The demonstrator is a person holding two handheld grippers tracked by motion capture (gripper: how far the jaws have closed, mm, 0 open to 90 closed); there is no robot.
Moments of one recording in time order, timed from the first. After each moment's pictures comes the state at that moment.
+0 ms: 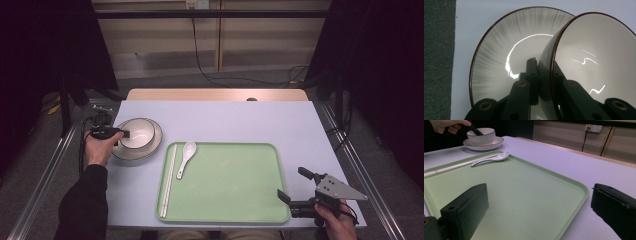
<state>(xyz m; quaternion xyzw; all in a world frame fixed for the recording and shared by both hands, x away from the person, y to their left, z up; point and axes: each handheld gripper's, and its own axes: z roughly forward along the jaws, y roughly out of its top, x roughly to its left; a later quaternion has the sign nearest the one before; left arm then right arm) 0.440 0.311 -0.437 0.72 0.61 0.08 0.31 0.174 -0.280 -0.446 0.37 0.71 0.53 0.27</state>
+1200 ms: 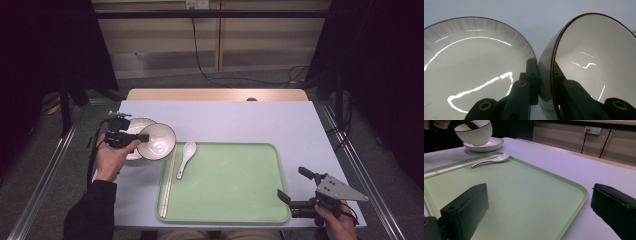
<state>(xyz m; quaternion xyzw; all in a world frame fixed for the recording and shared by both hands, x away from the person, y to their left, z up) 0.382 0.239 -0.398 0.78 0.51 0.08 0.37 0.173 -0.279 -0.444 0.37 0.71 0.53 0.28</state>
